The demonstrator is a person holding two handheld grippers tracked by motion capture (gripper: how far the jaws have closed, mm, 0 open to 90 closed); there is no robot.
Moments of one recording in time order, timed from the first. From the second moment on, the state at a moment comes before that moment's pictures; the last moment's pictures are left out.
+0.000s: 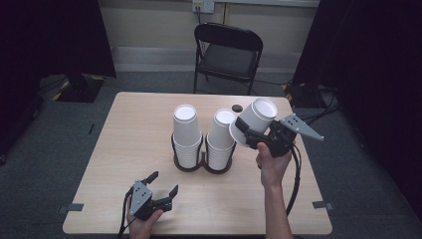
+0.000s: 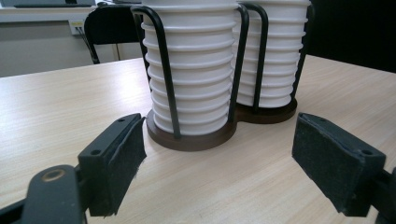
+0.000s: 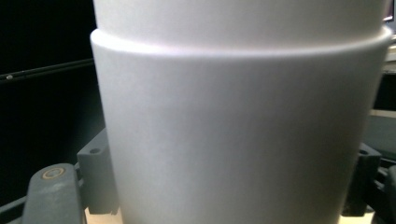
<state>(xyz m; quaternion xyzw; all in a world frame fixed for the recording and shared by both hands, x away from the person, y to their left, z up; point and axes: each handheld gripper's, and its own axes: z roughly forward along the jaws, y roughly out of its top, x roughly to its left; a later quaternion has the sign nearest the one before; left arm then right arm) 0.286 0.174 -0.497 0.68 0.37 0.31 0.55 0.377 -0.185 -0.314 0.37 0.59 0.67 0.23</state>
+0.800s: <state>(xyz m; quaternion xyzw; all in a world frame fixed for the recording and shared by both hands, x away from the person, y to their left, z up) 0.290 0.167 -0.486 0.67 0.35 0.24 0.61 0.346 -0.178 -0.351 0.40 0.60 0.67 0.17</state>
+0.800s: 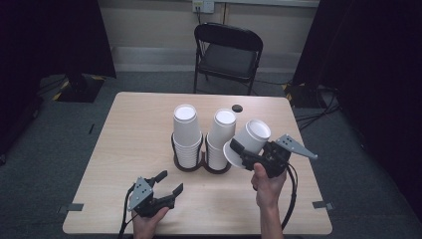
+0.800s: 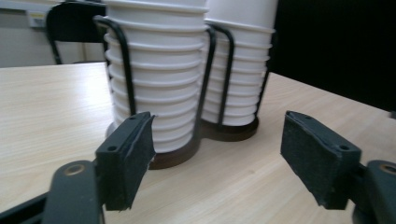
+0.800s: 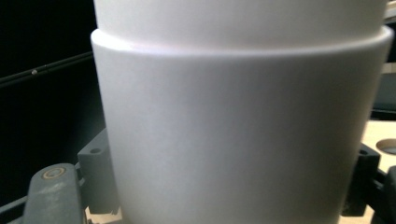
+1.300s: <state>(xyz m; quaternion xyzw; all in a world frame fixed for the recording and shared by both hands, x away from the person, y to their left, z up) 0.291 0.156 -0.483 0.68 0.31 0.22 0.62 0.331 -0.162 -0.386 0.42 0.61 0.66 0.14</state>
